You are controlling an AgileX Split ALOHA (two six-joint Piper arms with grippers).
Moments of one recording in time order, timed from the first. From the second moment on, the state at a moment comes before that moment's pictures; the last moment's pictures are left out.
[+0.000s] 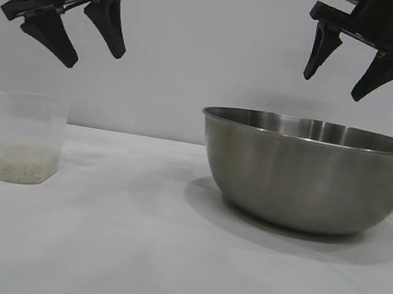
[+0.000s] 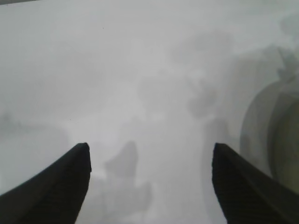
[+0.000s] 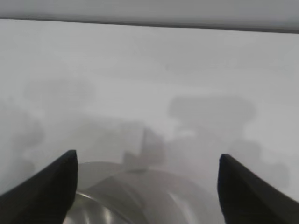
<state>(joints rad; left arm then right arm) -0.15 1.94 -1.40 -0.70 0.54 0.56 0.13 2.15 -1.88 0.33 0.94 -0.17</state>
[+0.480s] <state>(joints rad) -0.15 1.94 -1.40 -0.70 0.54 0.56 0.13 2.09 -1.91 0.21 1.22 -0.17</state>
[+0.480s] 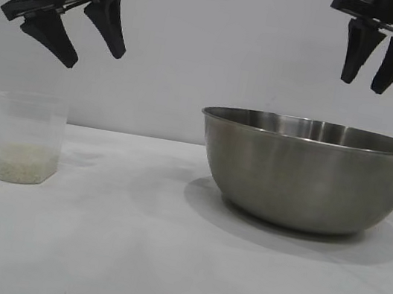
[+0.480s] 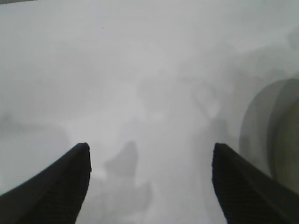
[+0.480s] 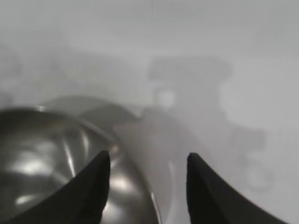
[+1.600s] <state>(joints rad) -0.15 1.94 -1.40 -0.70 0.55 0.56 0.13 2.09 -1.65 0.18 1.23 -0.07</state>
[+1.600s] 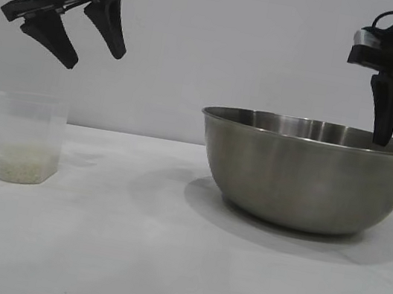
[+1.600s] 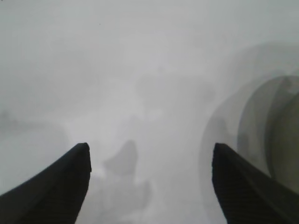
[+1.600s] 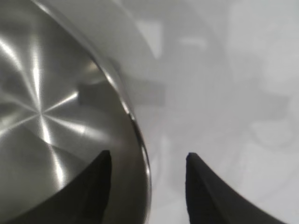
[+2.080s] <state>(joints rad) -0.15 1.94 -1.40 -0.70 0.55 0.56 0.13 2.18 -1.64 0.21 1.21 -0.07</state>
